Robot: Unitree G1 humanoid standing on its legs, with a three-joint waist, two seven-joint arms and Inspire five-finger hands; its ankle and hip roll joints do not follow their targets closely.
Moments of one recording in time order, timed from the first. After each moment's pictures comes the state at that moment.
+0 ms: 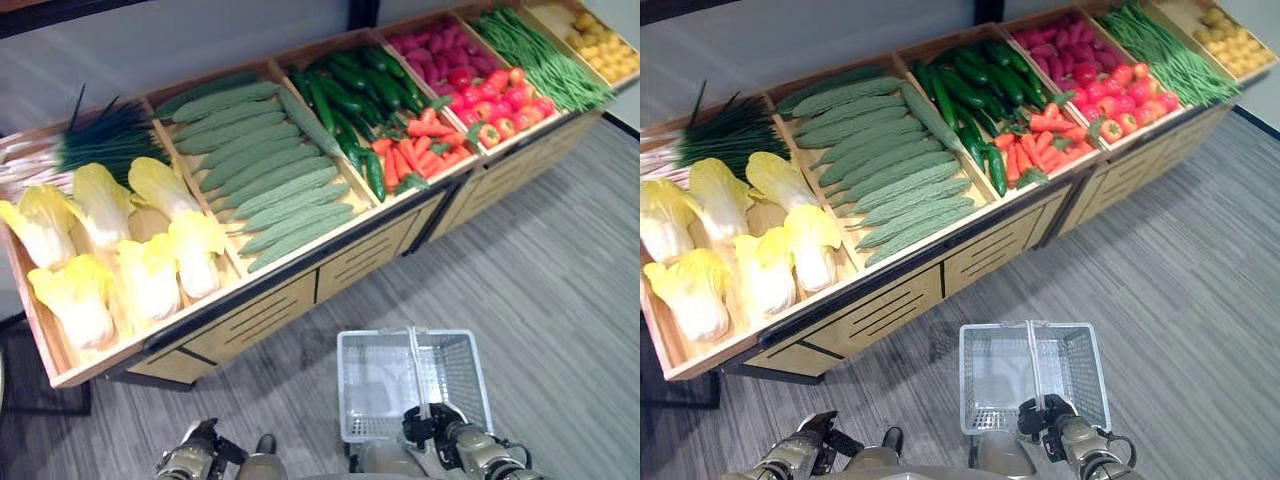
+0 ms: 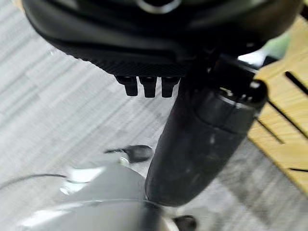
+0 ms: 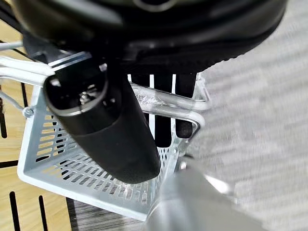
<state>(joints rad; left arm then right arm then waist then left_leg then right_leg) -0.18 0.26 -0.24 1.29 -0.08 0.04 0.09 -0.11 -0.28 0.29 1.21 0.13 0.02 0.01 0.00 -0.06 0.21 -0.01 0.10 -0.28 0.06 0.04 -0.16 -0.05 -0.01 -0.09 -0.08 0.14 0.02</state>
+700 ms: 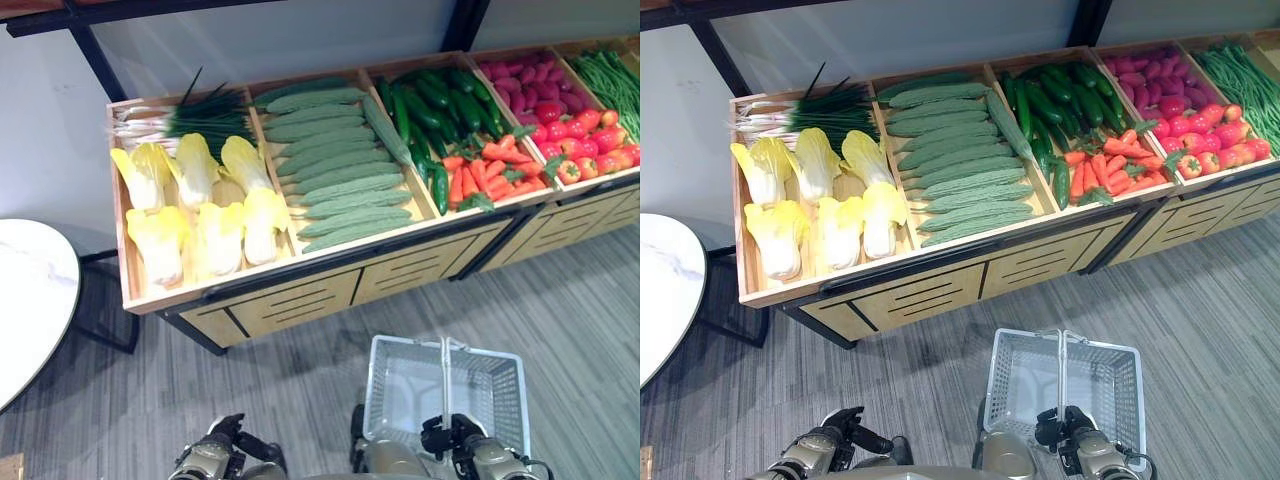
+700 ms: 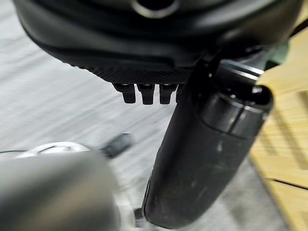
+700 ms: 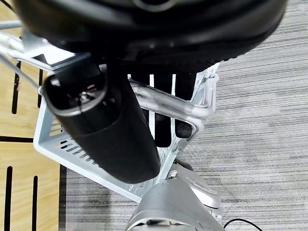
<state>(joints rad) -0.03 0.25 -0.26 0.96 -0.11 0.07 0.07 -0.06 -0.31 0.24 1.17 0.11 0.02 -0.01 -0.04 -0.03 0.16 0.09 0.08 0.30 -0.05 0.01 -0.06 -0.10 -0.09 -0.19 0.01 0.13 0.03</state>
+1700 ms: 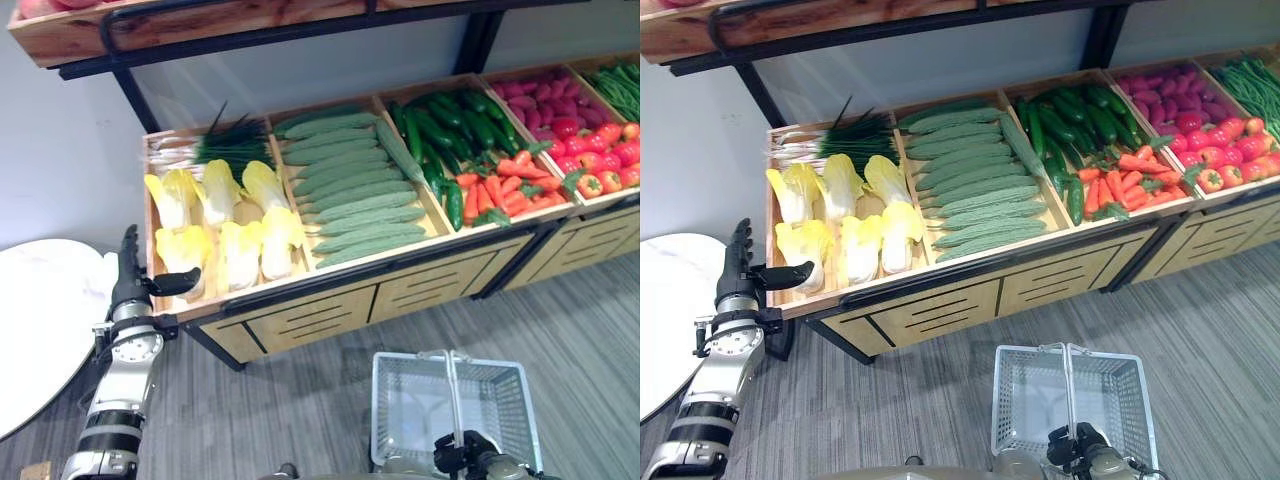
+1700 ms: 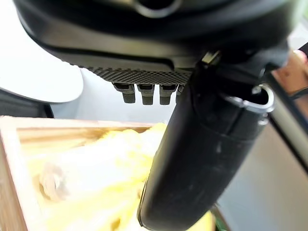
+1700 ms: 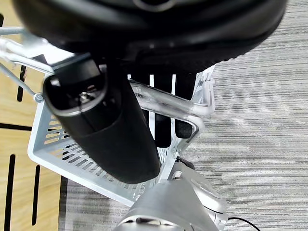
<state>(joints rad) -0.21 0.54 0.10 0.45 -0.10 0.05 0.40 -0.01 -0.34 0.21 1.17 0.04 0.02 -0.01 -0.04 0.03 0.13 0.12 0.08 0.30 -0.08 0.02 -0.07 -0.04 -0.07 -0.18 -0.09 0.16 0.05</state>
